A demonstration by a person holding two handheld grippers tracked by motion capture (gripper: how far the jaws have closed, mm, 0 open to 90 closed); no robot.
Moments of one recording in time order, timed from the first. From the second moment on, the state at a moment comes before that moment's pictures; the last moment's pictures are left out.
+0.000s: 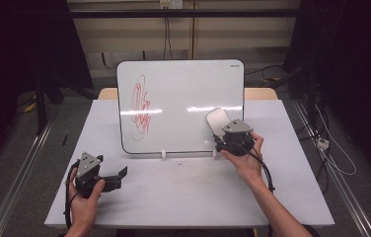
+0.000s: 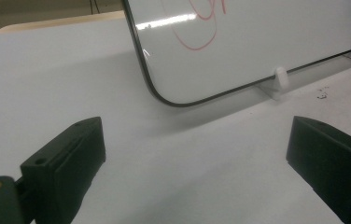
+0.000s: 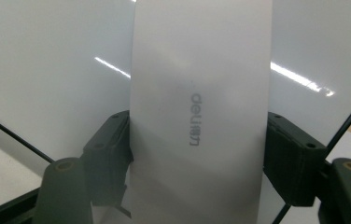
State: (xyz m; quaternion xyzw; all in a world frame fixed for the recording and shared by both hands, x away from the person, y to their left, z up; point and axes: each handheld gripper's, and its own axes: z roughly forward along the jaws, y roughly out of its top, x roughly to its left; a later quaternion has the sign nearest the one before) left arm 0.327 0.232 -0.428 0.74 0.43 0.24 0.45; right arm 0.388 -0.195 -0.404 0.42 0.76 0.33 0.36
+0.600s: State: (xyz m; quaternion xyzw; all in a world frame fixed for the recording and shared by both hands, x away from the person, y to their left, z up) left arm 0.327 0.232 -0.428 0.74 0.43 0.24 0.45; right arm 0.386 -0.201 -0.401 0.43 0.75 0.36 0.35
